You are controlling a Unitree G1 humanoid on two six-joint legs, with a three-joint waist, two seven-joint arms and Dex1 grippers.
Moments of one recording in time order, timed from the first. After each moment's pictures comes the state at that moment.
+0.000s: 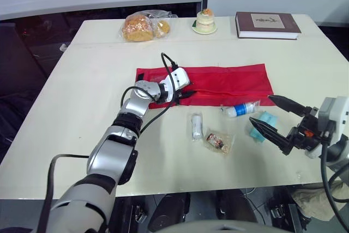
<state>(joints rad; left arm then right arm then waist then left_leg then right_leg) -0.93 0.34 -0.21 0.94 0.08 -0.22 -0.90 0.17 -0.66 -0.38 -0.79 0.82 0.54 0.61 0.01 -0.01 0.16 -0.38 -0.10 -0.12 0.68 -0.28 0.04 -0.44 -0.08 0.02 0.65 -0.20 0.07</state>
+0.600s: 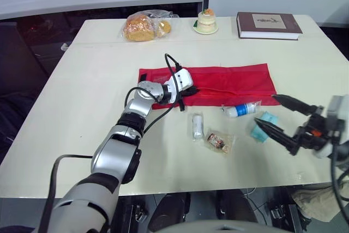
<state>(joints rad) -0.94 0.31 -0.19 0.95 0.06 -0.24 -0.97 0.26 -0.78 -0.58 -0.73 0.92 0.54 0.77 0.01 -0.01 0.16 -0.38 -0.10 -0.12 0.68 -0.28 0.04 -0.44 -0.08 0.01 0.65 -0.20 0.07</state>
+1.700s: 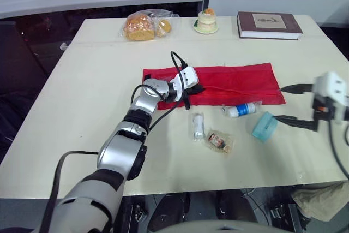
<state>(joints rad) -0.99 0.27 -0.18 1.01 0.07 -0.22 -0.97 -0.43 -1.01 0.01 -0.08 0.32 0.31 1.23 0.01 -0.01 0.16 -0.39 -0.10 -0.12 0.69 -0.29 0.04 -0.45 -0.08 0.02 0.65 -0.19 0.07</state>
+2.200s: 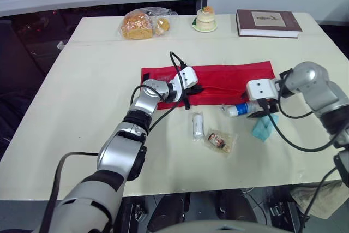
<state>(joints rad) -0.97 0.26 -0.17 0.98 0.07 -0.19 -0.96 -0.90 -0.77 0.47 0.44 -0.13 -0.05 1.42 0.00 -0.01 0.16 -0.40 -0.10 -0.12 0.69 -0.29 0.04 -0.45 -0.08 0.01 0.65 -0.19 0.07</state>
